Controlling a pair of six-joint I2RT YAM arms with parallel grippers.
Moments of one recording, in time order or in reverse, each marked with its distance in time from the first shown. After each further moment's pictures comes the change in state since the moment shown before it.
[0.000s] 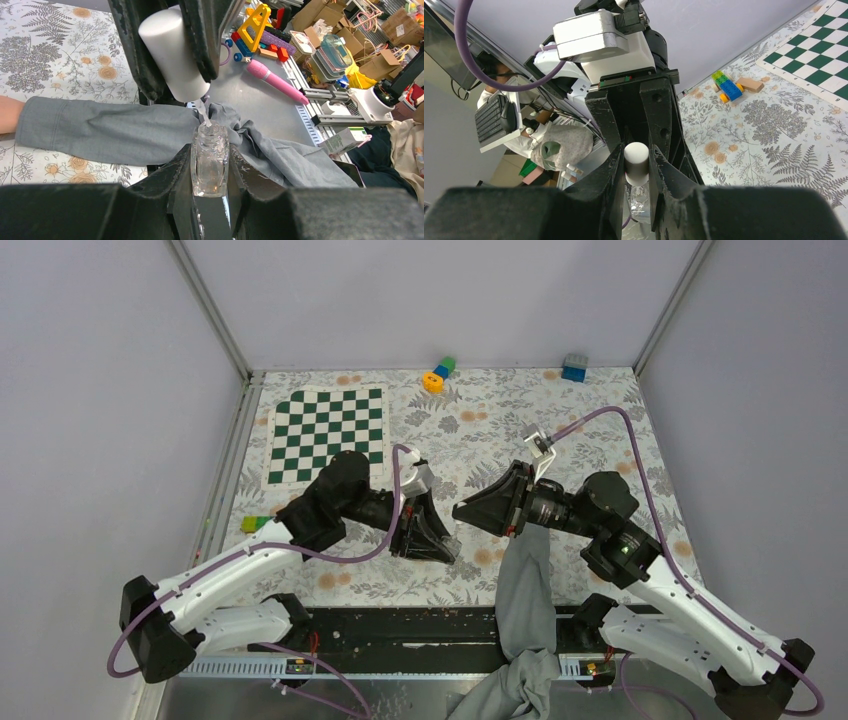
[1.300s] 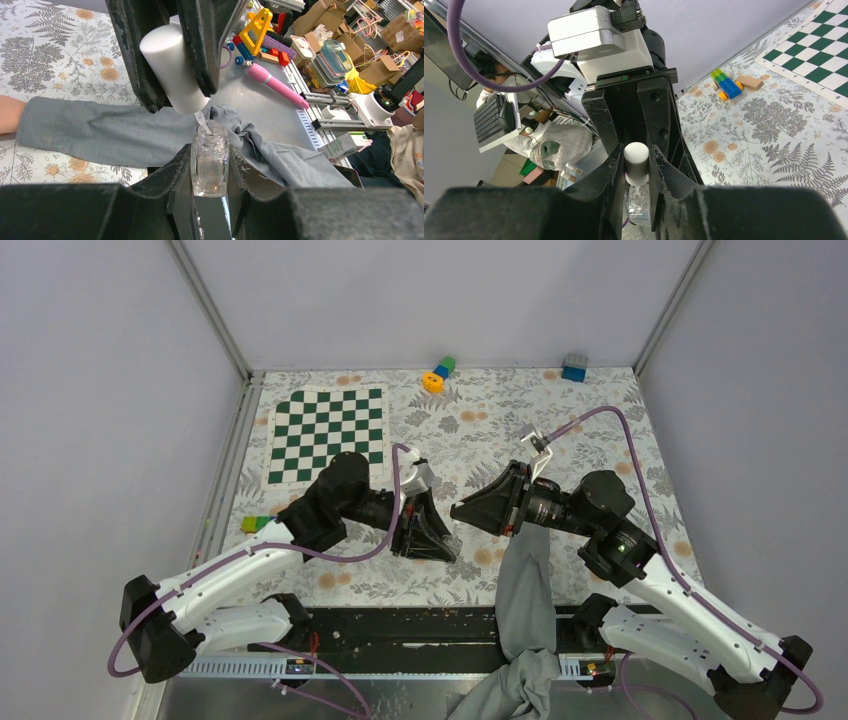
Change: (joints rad) left arm 0.000 0.001 -0.015 0.037 -0.013 -0.031; right arm 0.001 0.012 -0.006 0.011 -0.001 0.001
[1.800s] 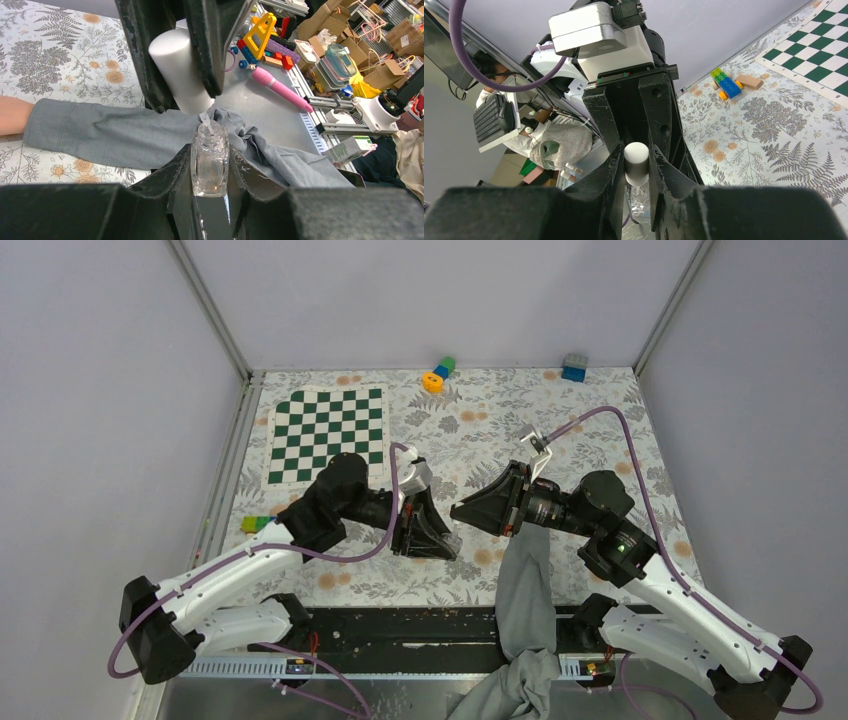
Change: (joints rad) left arm 0.005 -0.005 -0.011 0.028 -0.015 -0.009; right arm 0.000 0.000 -0.002 0.000 0.000 0.000
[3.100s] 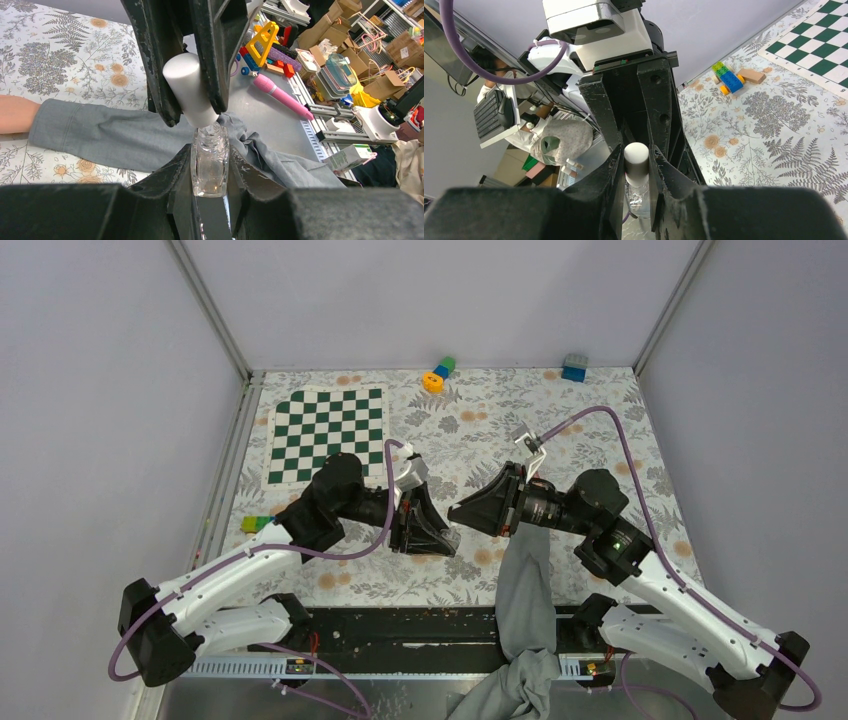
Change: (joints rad) left arm 0.020 -0.011 -0.023 0.046 -0.007 -0.045; right arm 0.000 0.019 -0.007 0.006 -0.019 0.000
